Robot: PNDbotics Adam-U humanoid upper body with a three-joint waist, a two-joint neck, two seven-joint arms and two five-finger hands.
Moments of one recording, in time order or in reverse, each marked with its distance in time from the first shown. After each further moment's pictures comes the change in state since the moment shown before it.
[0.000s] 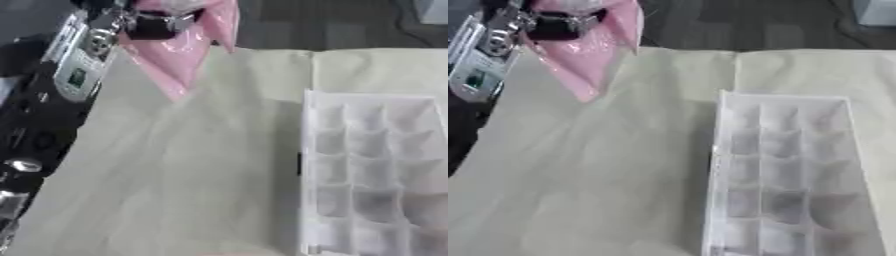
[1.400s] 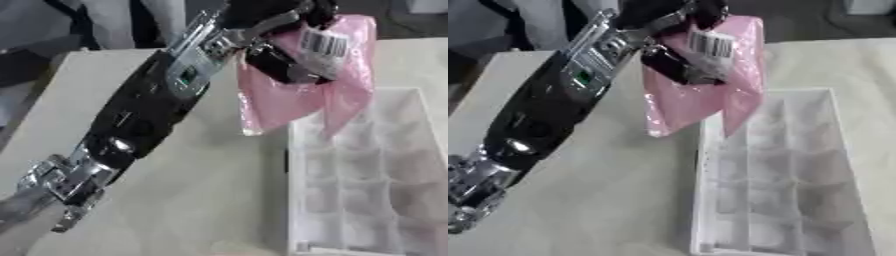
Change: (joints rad) left arm -0.273 -0.250 -0.309 0.067 -0.022 -0.218 -0.284; right arm -0.036 0.001 0.031 0.000 -0.028 0.011 0.027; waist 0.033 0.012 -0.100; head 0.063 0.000
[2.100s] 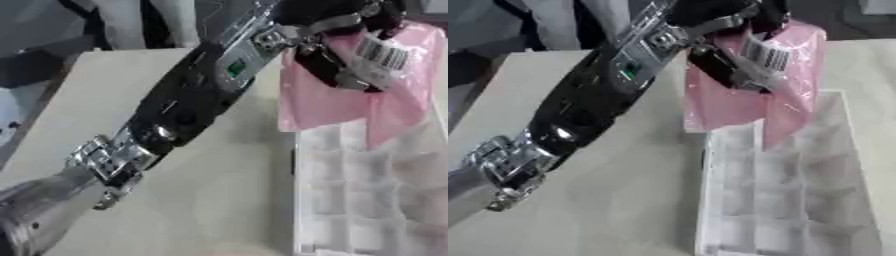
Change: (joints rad) left arm -0.095 -0.057 -0.057 0.055 -0.020 -0.072 -0.025; right arm -0.009 0.000 -0.013 0.000 0.025 0.013 -0.214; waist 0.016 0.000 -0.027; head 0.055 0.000
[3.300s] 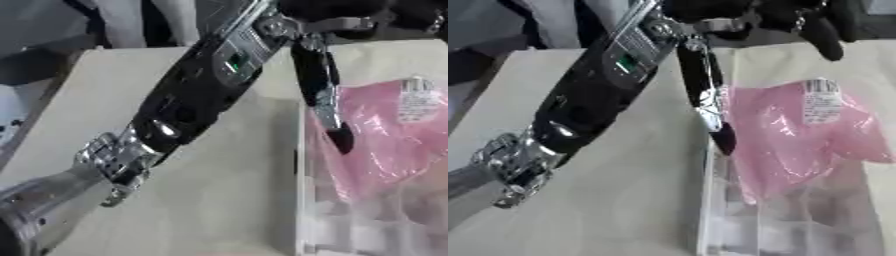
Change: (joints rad) left arm -0.006 -0.006 0.050 -0.124 -0.029 -0.113 -0.191; right arm -0.005 0.000 0.000 0.000 0.009 -0.018 -0.059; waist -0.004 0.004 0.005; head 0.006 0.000
